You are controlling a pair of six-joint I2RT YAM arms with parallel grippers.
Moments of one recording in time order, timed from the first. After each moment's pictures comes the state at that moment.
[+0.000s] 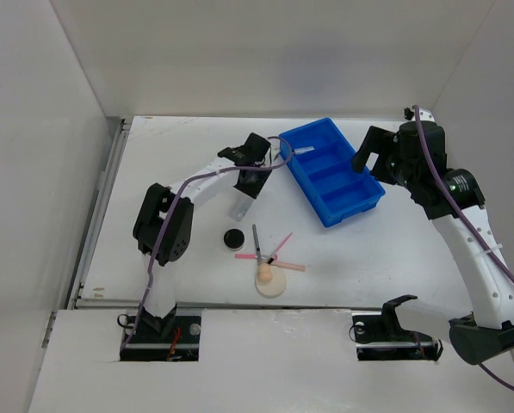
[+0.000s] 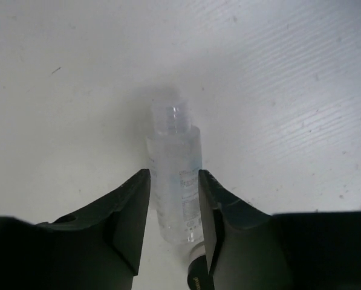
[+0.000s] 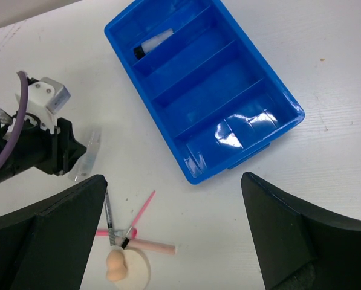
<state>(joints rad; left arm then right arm) -0.59 1.97 1.56 -0.68 -0.12 0.02 0.32 1.15 1.49 -0.89 0.20 0.49</state>
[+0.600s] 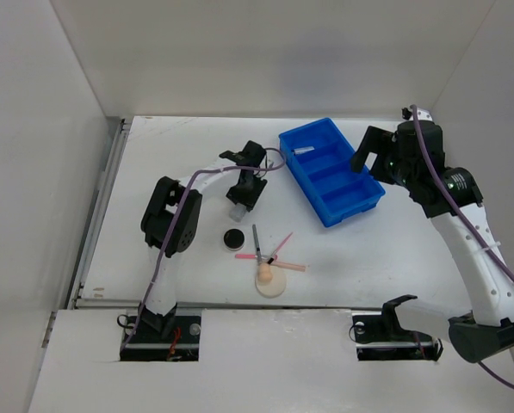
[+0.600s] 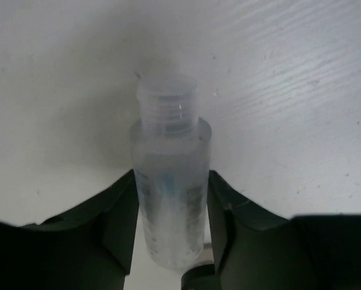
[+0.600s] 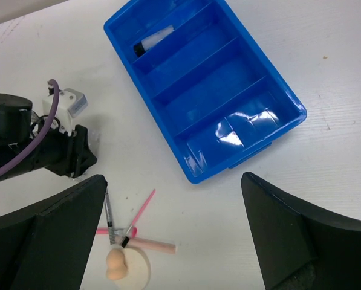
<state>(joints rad) -0.55 2.08 1.57 -0.76 -0.05 -0.03 0.32 1.16 1.49 -0.89 0.19 0.49</state>
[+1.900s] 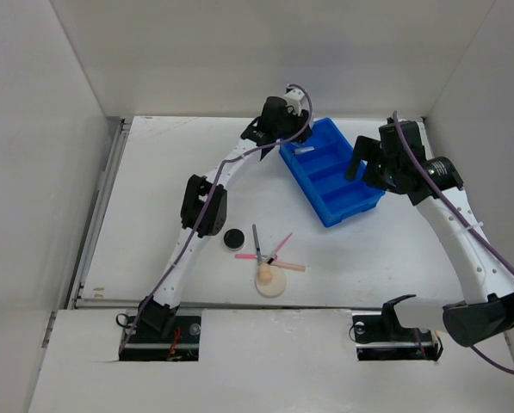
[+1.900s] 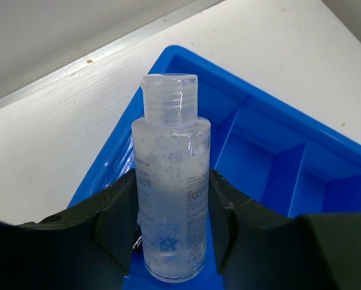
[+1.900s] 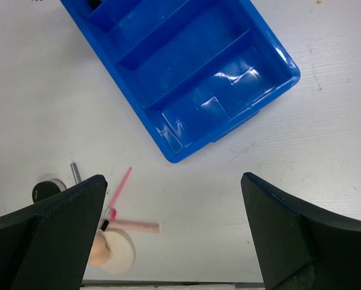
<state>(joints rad) -0.55 2.61 2.45 -0.19 0.27 -0.18 0.32 1.26 1.47 -0.99 0.20 0.51</state>
